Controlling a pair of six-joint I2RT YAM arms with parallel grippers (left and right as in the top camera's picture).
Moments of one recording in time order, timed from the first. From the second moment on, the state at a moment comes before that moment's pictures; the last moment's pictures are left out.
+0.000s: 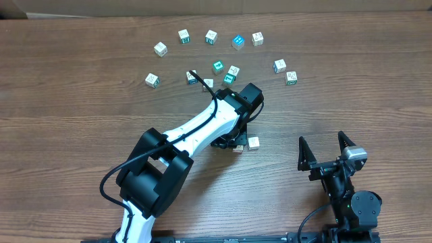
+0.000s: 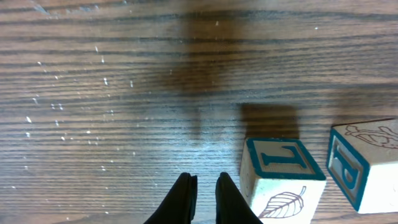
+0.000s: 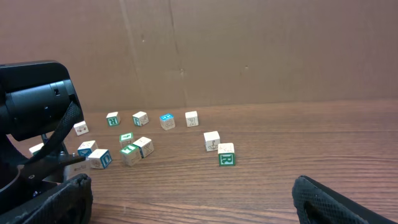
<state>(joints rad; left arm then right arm) -0.72 2.07 1.52 -1.04 -0.03 -0.66 0.00 0.01 0.02 -0.02 -0.17 0.12</state>
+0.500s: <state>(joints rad) -0.72 2.07 1.52 -1.02 -0.04 -0.60 0.00 0.01 0.02 -0.02 -0.17 0.12</state>
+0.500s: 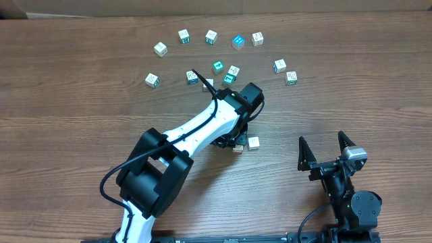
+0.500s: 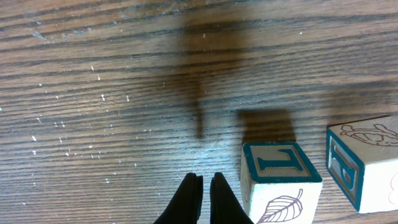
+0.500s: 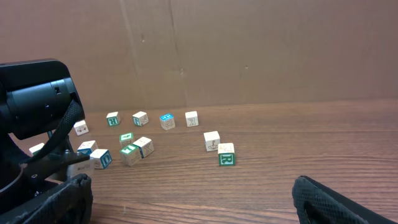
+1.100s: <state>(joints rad) -0.72 2.07 1.47 -0.99 -0.09 -0.60 0.00 0.01 0.02 -0.02 -0.17 0.12</state>
